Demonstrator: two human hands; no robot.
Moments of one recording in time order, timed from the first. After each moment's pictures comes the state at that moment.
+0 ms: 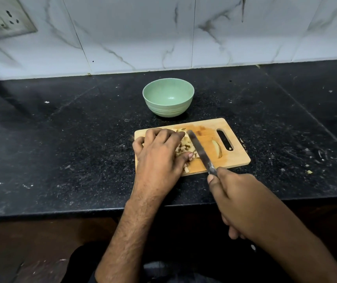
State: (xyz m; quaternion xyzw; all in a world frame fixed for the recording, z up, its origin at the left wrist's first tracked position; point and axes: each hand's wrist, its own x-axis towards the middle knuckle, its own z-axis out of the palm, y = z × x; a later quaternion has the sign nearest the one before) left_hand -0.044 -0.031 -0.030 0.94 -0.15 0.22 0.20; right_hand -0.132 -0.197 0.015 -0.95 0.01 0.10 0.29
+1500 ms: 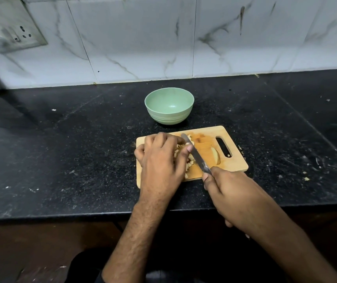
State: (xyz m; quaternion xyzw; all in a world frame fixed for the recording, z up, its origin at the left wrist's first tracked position) left_hand -0.044 -0.044 -0.033 0.91 -0.10 0.29 0.29; right_hand -0.116 -0.199 0.017 -0.97 -0.01 0.07 0.21
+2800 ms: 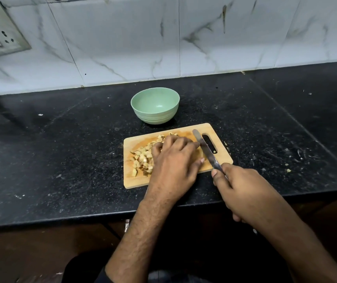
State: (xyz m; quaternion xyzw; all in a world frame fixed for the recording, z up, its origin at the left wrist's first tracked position) left_hand -0.048 -0.082 -0.030 0.93 -0.23 0.21 0.20; right_hand -0.124 -0.234 0.015 -0.96 0.06 0.07 0.26
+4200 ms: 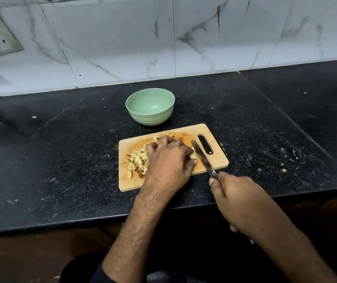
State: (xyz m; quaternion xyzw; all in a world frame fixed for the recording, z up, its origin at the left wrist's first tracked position) left_hand -0.037 -0.089 -0.020 0.96 -0.20 0.10 0.15; right_hand -0.130 -0.235 0.000 -0.97 0.07 0.06 0.21
